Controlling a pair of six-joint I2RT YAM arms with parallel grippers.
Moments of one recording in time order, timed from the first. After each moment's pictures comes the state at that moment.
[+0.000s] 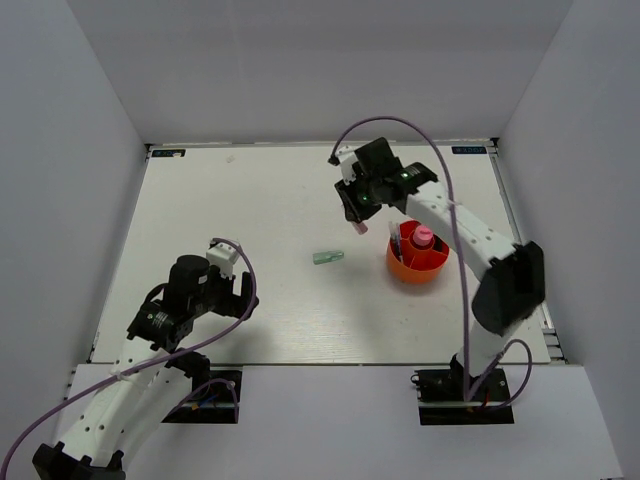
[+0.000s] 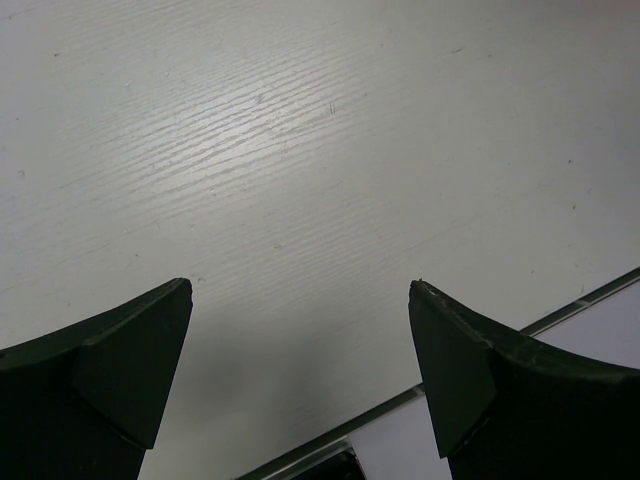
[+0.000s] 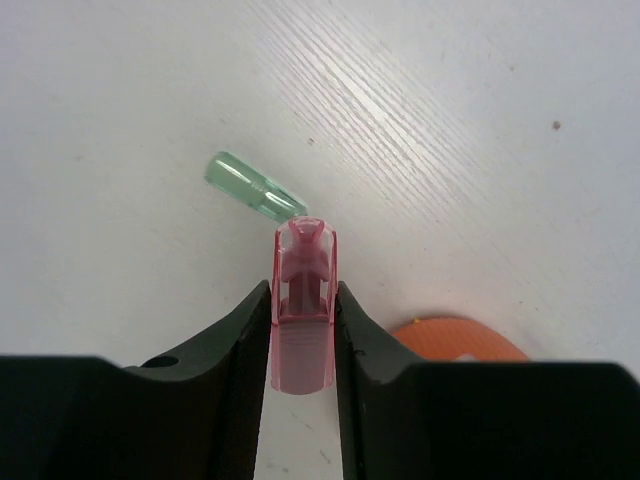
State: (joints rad) left arm -0.39 0.58 0.58 -0.70 0.14 -0.10; right arm 0.62 1.76 1.62 -0.78 -0.14 -0.14
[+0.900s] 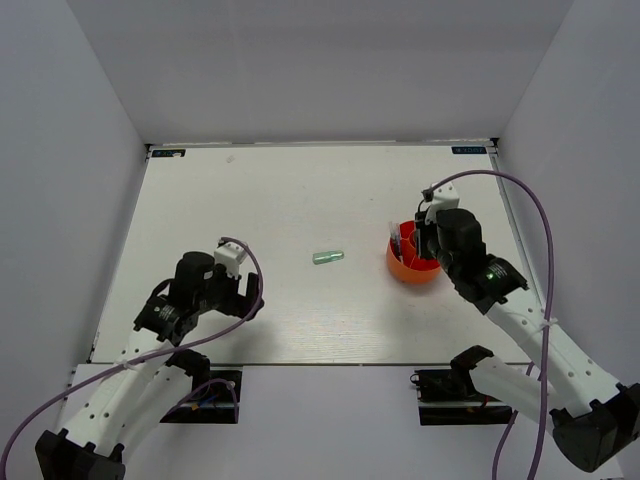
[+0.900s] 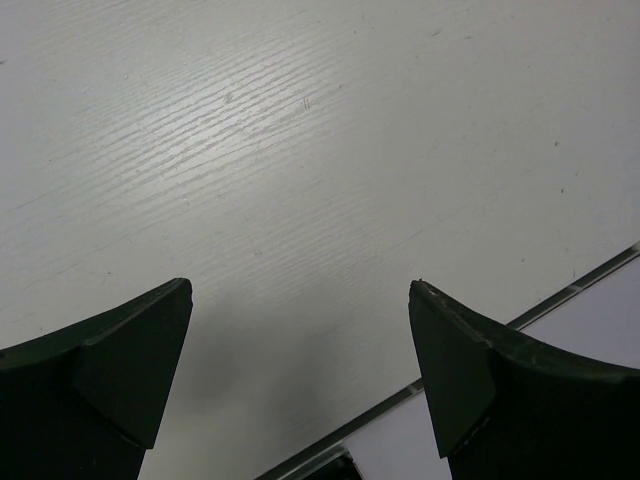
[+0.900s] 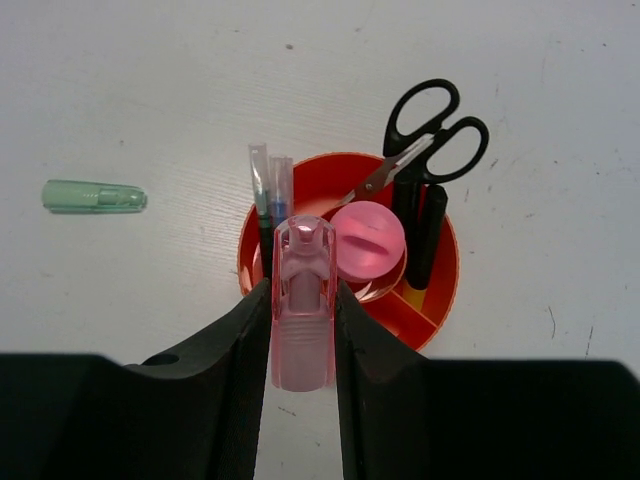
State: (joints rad) left arm -0.39 0.63 0.56 -0.66 0.20 -0.07; right arm 0.55 0.89 0.85 -0.46 0.27 0.07
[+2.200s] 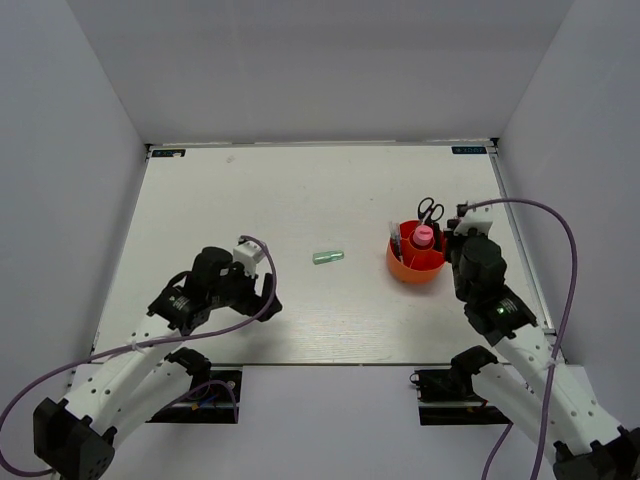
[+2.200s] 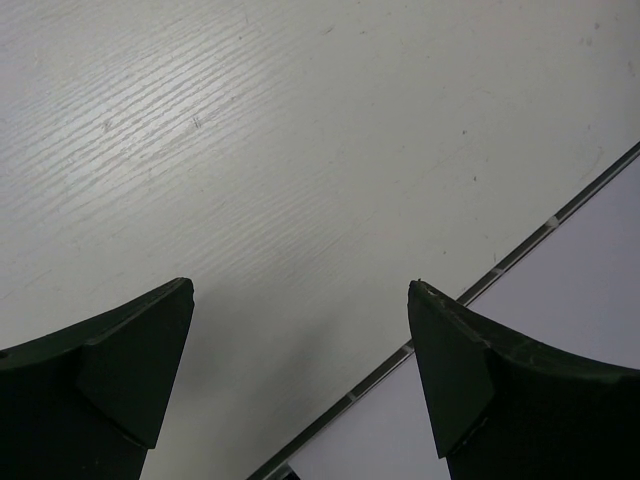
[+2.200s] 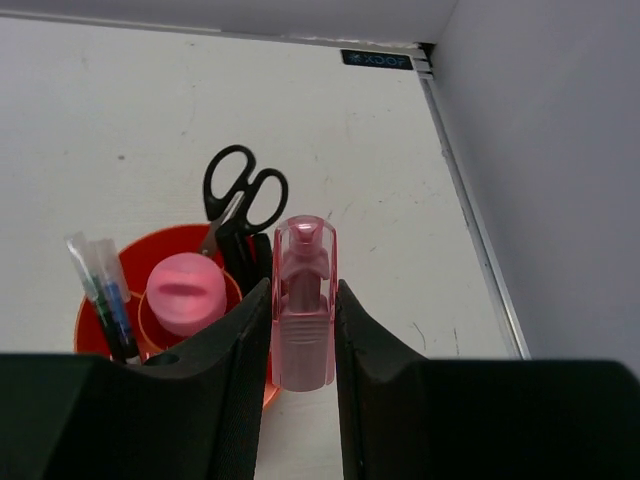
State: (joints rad) left arm -0.52 0.76 0.57 -0.54 0.29 -0.15; right arm 0.48 0.70 0.64 -0.15 0.59 -0.05
